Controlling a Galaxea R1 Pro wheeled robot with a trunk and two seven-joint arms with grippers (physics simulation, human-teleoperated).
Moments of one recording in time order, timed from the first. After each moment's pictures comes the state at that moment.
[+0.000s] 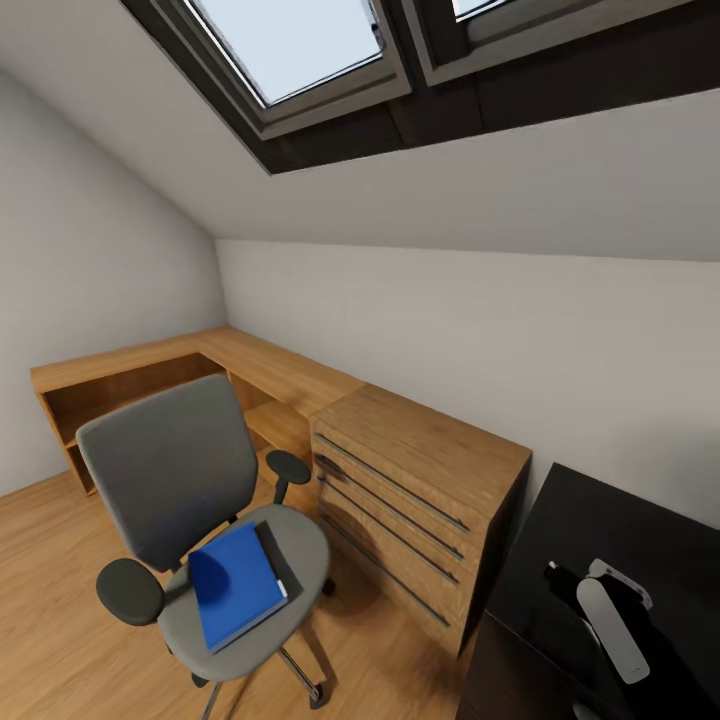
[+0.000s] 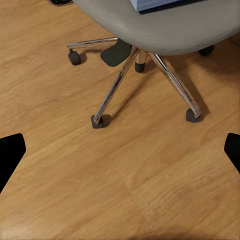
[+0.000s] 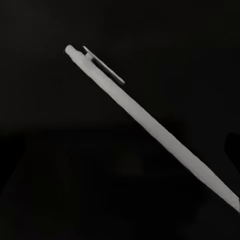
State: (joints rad) left arm 0.22 -0.12 0.25 -0.99 -0.05 -0.12 0.08; right arm -0.36 -0.20 -0.09 -1.07 -0.78 0.54 -0.63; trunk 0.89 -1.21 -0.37
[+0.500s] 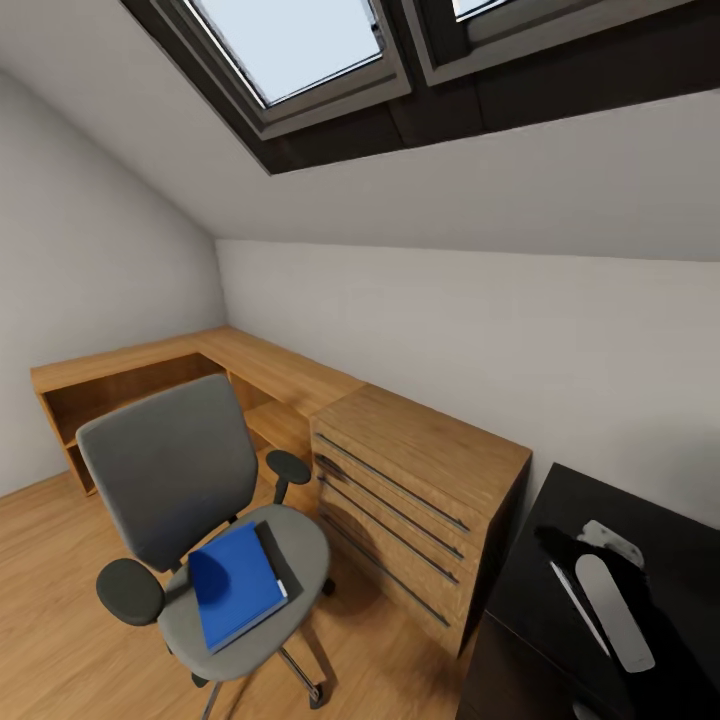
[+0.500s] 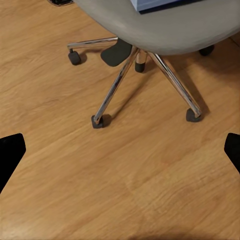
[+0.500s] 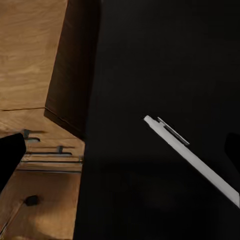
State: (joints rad) left arm 0.22 -0.12 0.25 -0.99 -0.05 -0.12 0.08; right arm -0.36 -0.18 -0.09 -1.30 -0.79 0.54 -0.64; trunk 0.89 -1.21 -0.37
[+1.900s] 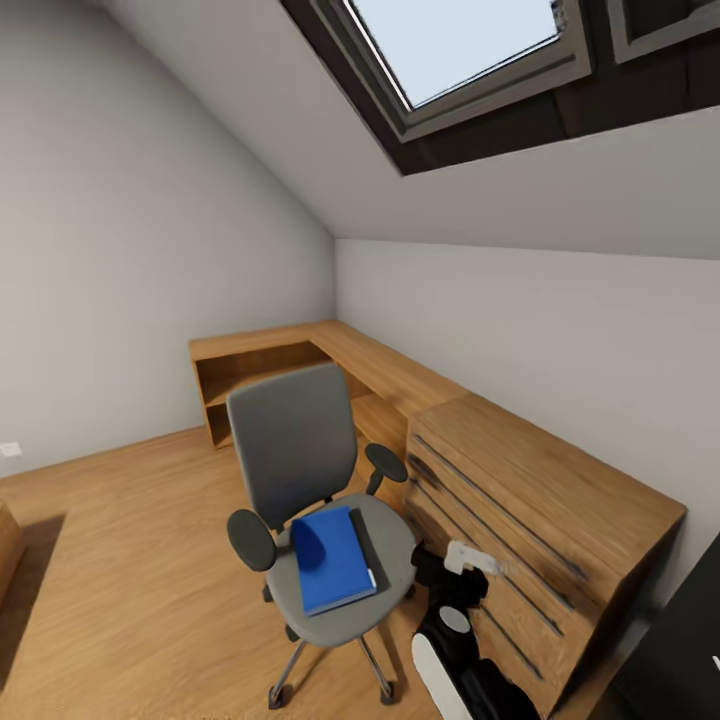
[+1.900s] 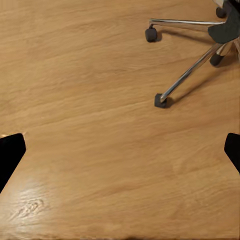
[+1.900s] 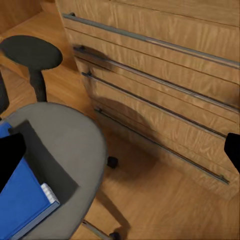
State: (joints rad) left arm 0.22 -0.11 0.25 -0.97 -0.05 -0.12 0.08; right arm -0.28 0.10 0.43 -1.21 -0.43 0.13 -0.81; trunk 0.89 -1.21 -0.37
